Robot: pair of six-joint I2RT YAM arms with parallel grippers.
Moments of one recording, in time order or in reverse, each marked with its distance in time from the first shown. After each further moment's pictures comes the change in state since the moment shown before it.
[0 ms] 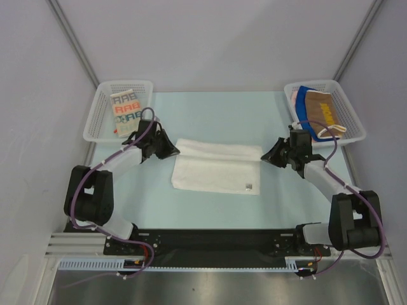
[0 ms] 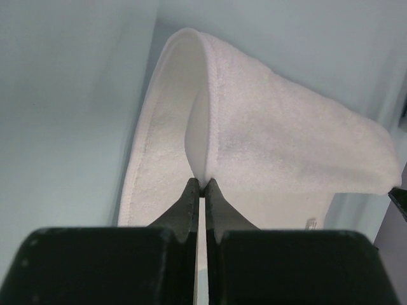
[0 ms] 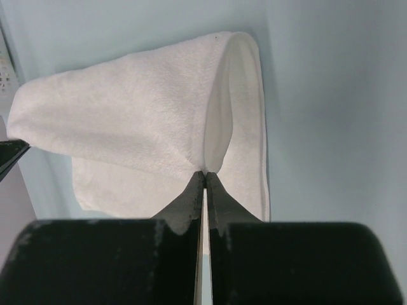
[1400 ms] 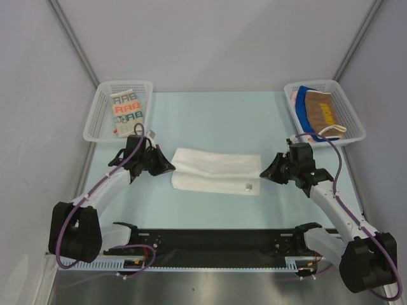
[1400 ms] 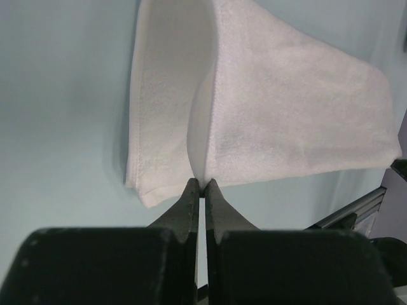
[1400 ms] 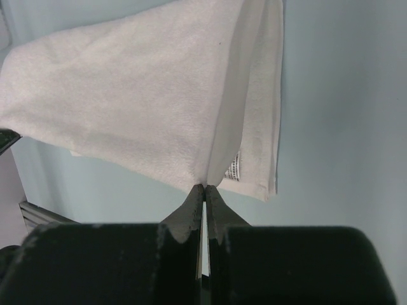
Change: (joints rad) left arm 0.031 -0.337 -0.214 -0.126 0.125 0.097; right arm 0.103 -0.332 -0.086 -0.297 0.001 -0.014
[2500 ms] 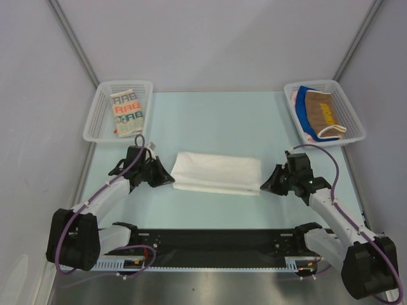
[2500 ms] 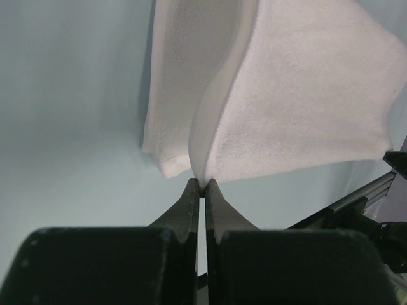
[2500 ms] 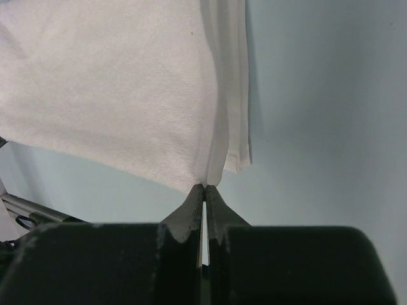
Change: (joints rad) left arm 0.001 -0.066 -0.139 -0.005 0.025 -0.003; right arm 0.018 -0.057 -0.118 -0.030 0.012 0.023
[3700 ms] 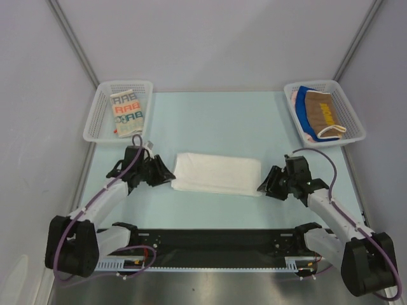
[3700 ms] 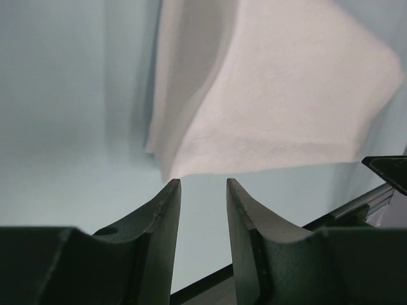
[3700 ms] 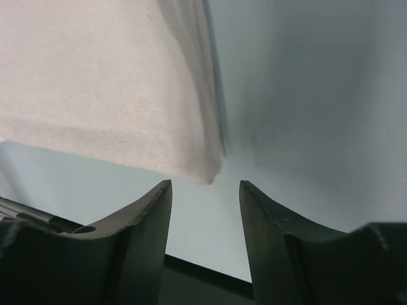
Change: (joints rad) left arm 0.002 -0.007 -0.045 0.023 -0.022 -0.008; right arm 0.003 0.052 -0.086 0.062 0.012 0.021
